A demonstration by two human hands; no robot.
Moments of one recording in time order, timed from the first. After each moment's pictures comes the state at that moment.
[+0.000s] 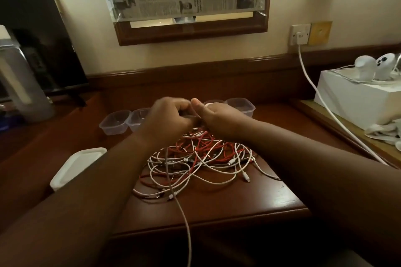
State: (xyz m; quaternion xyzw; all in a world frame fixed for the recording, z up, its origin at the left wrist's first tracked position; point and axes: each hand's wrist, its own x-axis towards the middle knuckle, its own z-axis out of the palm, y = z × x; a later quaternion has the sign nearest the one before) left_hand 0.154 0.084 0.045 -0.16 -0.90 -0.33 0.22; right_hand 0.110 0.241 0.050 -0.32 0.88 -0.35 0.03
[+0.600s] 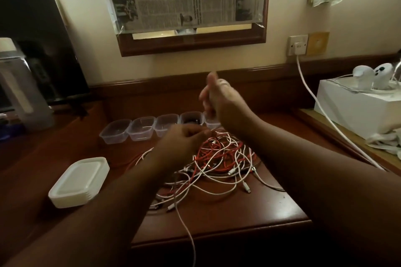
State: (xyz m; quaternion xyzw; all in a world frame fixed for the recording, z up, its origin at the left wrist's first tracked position) left_hand 0.161 0.108 0.024 -0.06 -0.85 -0.52 0.07; right_hand 0.097 0.244 0.064 -0.31 0.71 -0.63 -0.06
